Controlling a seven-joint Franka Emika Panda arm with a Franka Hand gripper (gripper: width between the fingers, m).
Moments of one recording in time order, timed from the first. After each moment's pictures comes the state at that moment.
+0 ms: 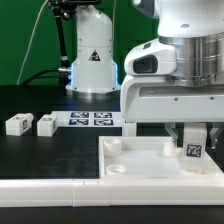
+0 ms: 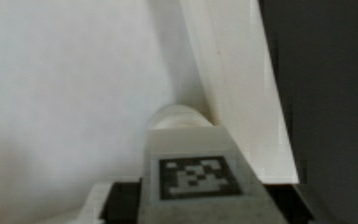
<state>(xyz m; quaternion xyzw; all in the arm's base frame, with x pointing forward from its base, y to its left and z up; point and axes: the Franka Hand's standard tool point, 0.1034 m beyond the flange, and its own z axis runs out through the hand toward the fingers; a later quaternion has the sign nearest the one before) 0.638 0.120 0.067 -0.97 0.22 0.06 0.07</state>
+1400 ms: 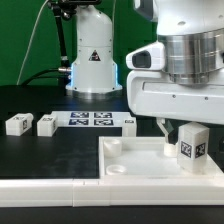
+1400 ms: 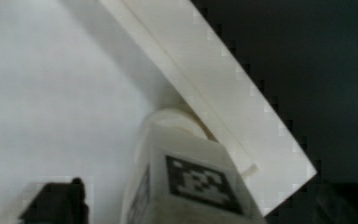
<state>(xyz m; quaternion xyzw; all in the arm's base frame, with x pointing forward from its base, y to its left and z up) 0.639 0.125 0.067 -0.96 0.27 0.04 0.08</state>
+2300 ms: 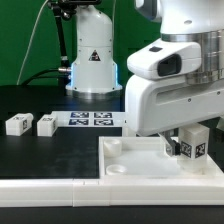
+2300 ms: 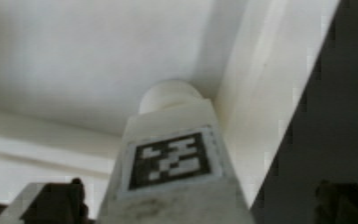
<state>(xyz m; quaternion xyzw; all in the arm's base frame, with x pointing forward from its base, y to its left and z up) 0.641 0.123 0.067 -0.98 -0.19 0.00 0.06</state>
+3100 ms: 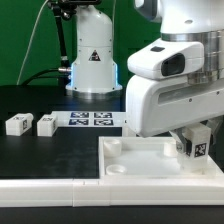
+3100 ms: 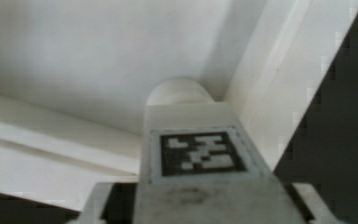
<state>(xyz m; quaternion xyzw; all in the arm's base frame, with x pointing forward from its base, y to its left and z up) 0.642 0.120 0.066 -0.99 -0.15 0.00 0.07</state>
